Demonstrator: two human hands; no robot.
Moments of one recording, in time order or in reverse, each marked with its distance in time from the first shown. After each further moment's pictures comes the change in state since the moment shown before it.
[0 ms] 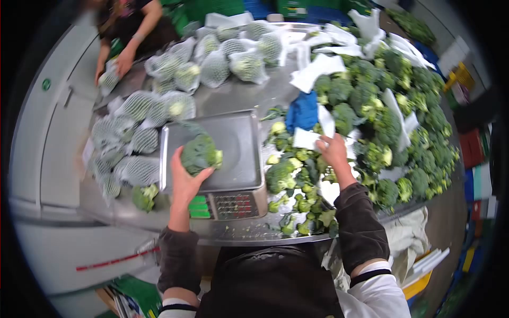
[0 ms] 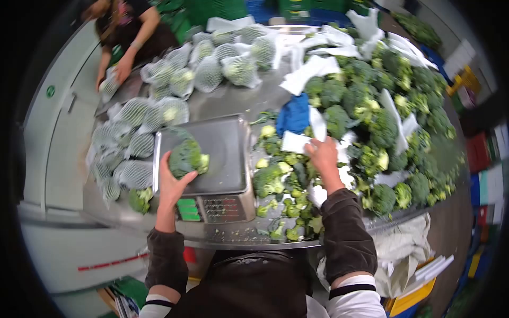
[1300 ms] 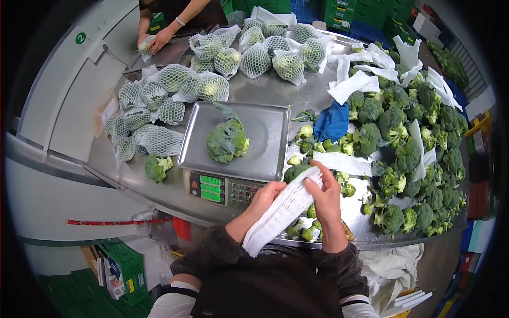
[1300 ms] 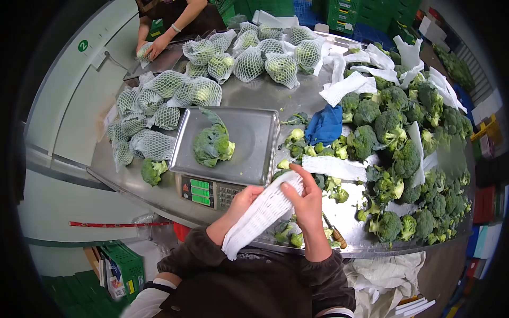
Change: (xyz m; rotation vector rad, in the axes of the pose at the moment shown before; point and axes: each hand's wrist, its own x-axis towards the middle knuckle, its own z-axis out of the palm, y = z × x) left_hand -0.091 0.105 0.073 -1.383 -0.674 -0.952; right_hand -0.112 -0.149 -0.067 1.317 -0.272 0.014
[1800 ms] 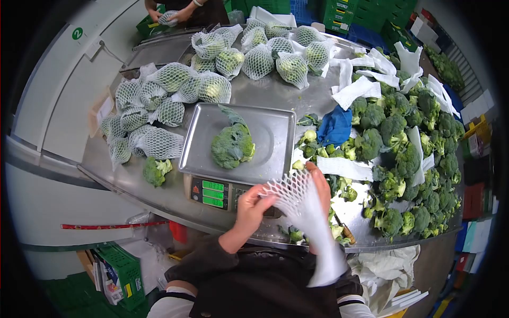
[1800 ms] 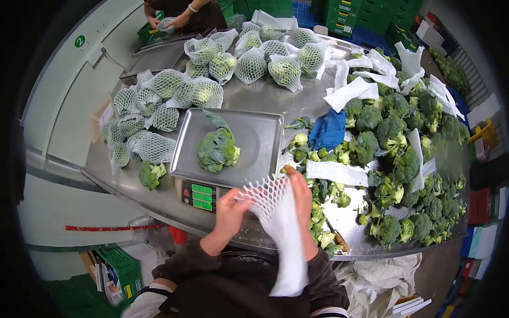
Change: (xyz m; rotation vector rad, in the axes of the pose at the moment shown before) left_hand -0.019 0.005 -0.039 0.303 0.050 0.667; right_hand 0.008 0.003 0.044 0.050 0.091 0.092
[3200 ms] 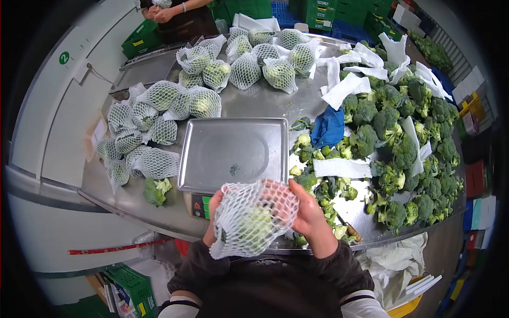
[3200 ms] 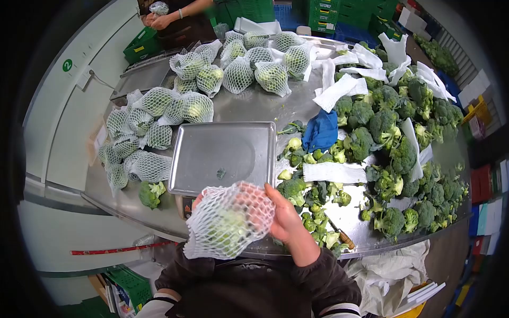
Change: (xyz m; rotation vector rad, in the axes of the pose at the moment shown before) left_hand 0.015 0.051 -0.046 -0.775 0.076 -0.653; right_hand 0.004 0.002 0.017 0.808 -0.360 0.697
